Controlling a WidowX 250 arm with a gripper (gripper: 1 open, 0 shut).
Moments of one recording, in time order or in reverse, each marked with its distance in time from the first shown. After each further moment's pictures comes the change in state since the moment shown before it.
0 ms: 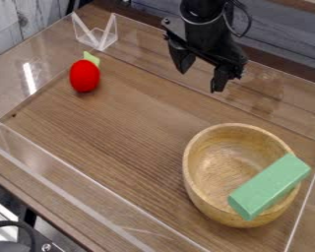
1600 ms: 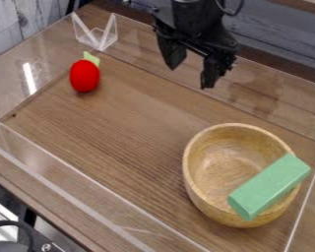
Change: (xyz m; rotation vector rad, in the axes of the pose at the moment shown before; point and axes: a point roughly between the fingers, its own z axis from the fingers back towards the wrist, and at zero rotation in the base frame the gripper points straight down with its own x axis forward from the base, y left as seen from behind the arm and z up) arm -0.011 0.001 0.023 -0.053 0.090 -0.024
